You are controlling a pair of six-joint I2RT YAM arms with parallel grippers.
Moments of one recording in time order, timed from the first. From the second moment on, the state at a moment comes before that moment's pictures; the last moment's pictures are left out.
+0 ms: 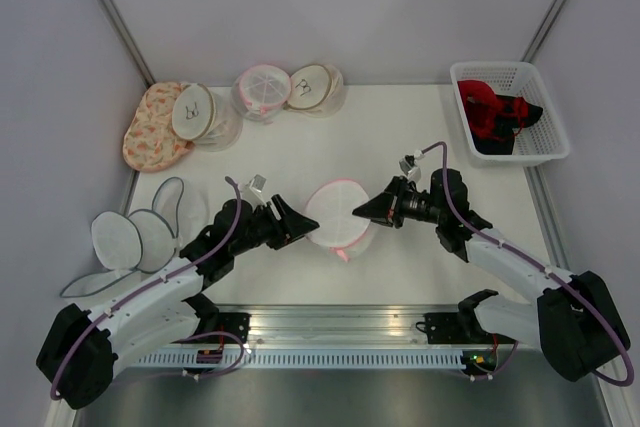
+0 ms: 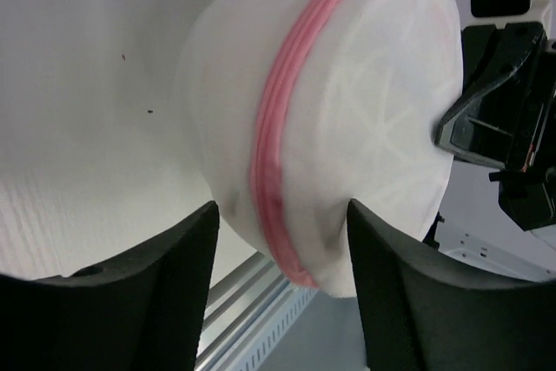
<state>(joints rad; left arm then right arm) -0.66 0.88 0.38 0.11 0.24 -1.09 0.43 1.13 0.48 0.35 -0.73 1.21</state>
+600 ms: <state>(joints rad) -0.66 0.88 0.38 0.10 0.19 -1.11 0.44 1.12 0.52 0.02 -0.69 0.94</state>
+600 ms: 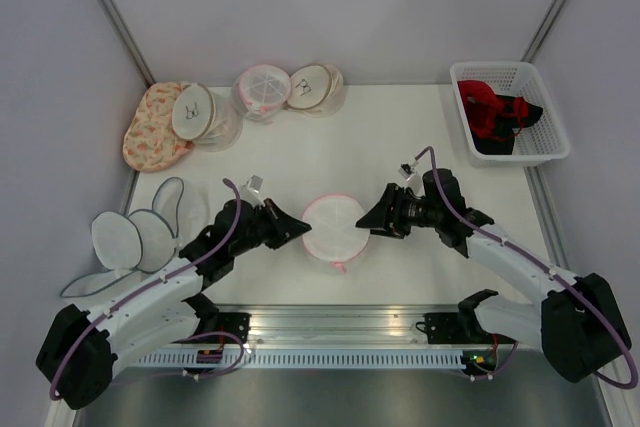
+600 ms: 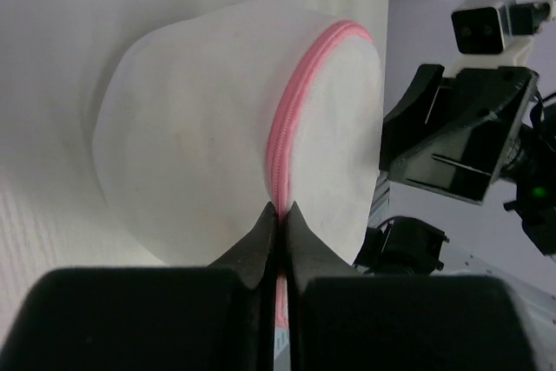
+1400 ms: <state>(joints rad) -0.81 1.05 0.53 -0.04 -0.22 -1.49 0.90 0.98 0.64 -0.27 -0.22 0.70</state>
